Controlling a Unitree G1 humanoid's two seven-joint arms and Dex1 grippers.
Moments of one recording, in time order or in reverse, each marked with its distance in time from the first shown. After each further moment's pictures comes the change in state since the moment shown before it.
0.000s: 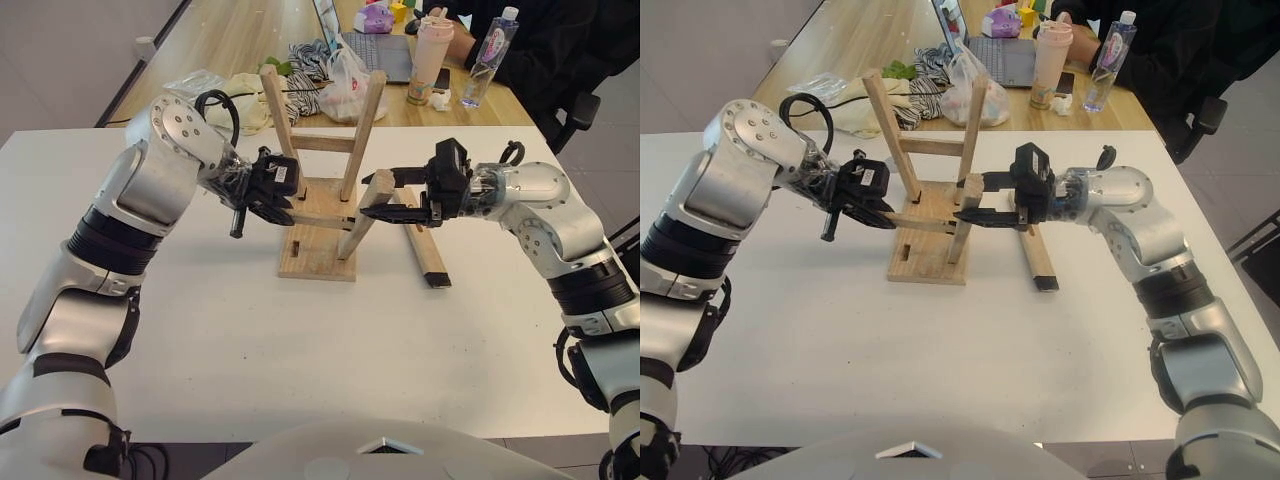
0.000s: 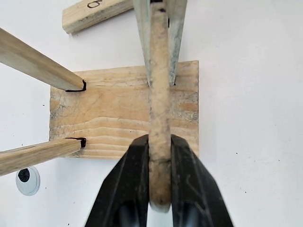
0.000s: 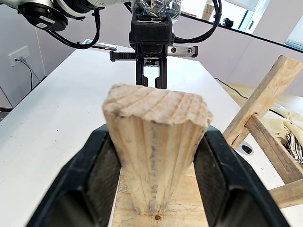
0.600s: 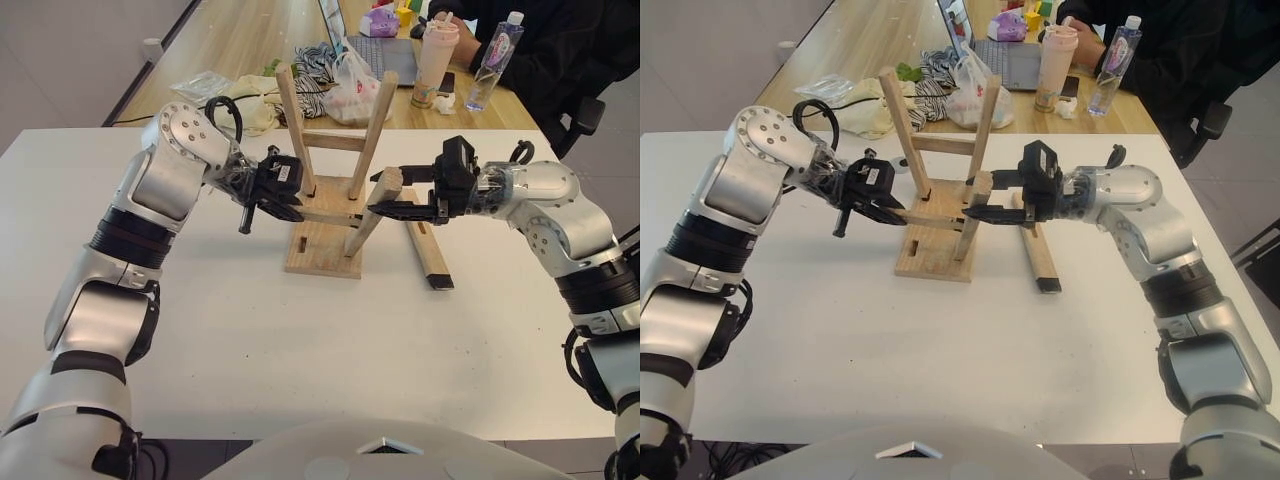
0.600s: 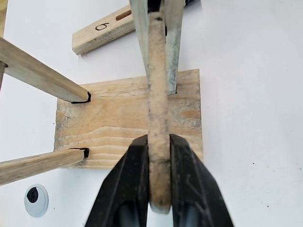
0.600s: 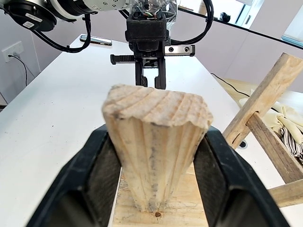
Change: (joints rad) left arm 0.007 -0.094 0.059 0.225 -0.001 -0.281 0.008; right arm 0.000 -0.029 0.000 0.018 0.004 0.000 -0.007
